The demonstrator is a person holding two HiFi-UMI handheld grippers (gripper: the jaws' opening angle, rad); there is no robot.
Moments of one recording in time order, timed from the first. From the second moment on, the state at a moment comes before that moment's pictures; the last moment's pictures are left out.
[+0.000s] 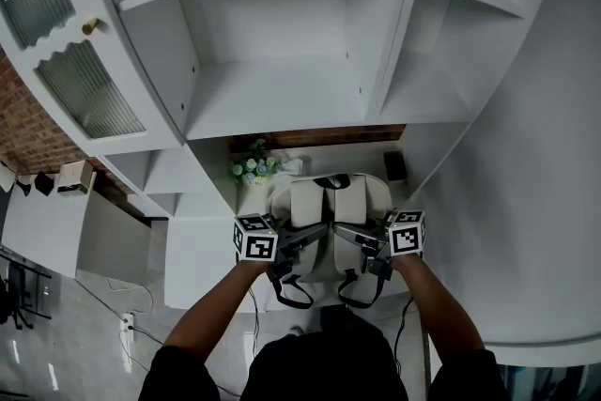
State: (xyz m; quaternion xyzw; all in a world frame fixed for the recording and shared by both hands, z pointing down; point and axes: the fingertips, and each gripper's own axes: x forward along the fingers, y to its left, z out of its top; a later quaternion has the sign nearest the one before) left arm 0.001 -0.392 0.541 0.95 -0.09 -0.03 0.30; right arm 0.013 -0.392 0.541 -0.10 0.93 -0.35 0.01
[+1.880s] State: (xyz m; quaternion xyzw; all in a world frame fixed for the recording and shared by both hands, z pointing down) left arm -0.066 -0.385 0.570 0.93 -0.18 -0.06 0.30; right arm 0.089 -0.398 0.555 -0.28 0.92 -0.27 0.01
